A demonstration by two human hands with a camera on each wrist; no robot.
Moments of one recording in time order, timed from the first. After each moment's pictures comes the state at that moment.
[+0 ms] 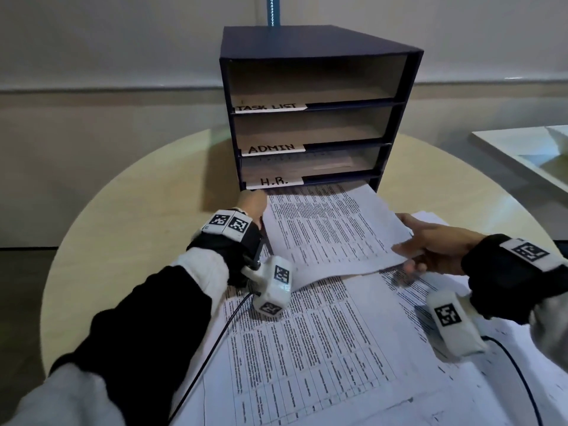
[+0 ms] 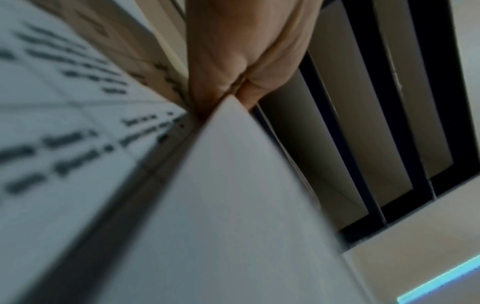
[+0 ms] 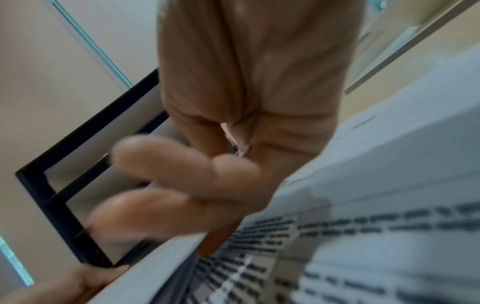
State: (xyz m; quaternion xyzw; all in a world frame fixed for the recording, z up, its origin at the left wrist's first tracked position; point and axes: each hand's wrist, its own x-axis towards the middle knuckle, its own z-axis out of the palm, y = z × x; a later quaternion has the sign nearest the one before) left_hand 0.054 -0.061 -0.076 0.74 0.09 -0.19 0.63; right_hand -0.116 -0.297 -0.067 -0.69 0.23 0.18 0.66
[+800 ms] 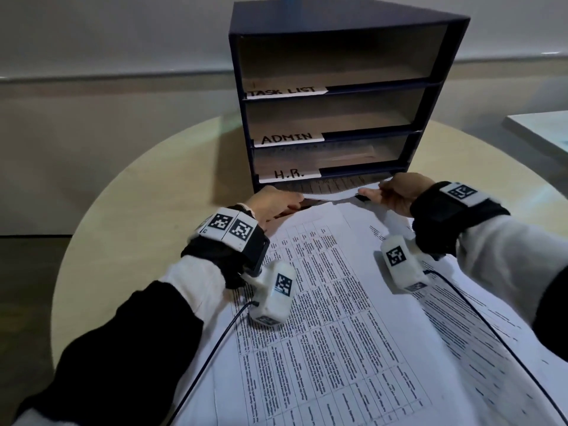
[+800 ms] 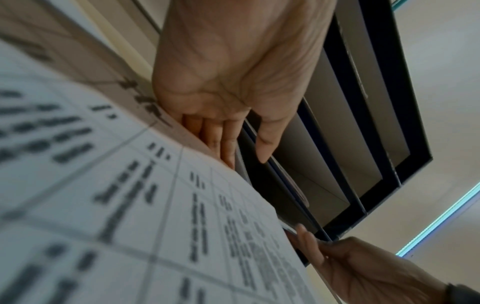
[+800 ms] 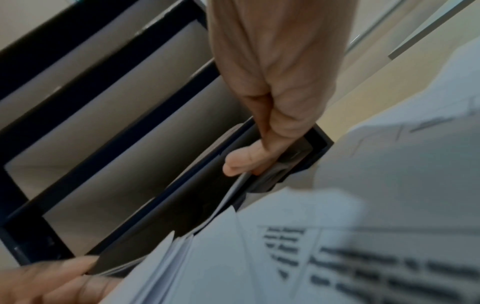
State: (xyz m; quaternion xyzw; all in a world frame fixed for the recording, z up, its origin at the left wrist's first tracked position) left_hand 0.051 -0.054 -0.068 0.84 -0.02 -0.28 0.47; right_hand 0.009 -0.266 -0.076 -0.53 0.34 0.00 0.78
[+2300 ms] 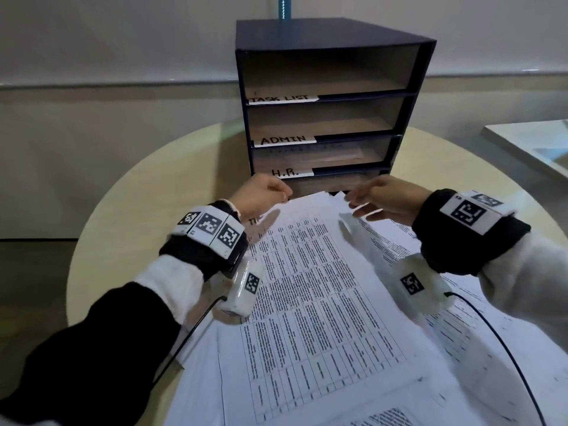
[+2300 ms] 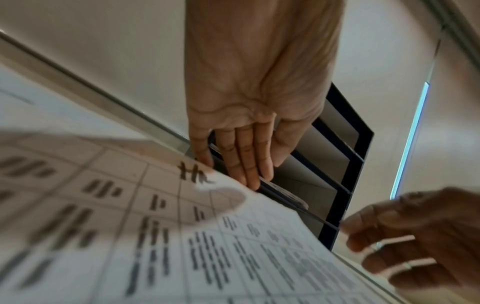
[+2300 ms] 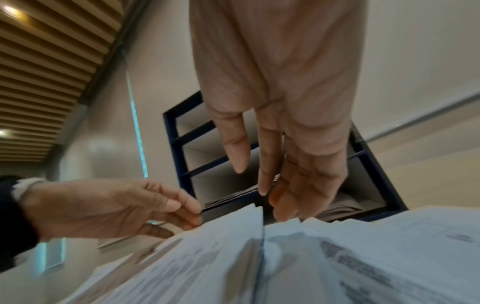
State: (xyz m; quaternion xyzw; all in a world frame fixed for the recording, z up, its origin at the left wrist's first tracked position) left_hand 0.009 -0.025 -0.031 0.89 -0.20 -0.16 0.38; right_hand -0.068 -0.225 -0.028 -0.83 0.17 0.09 0.53
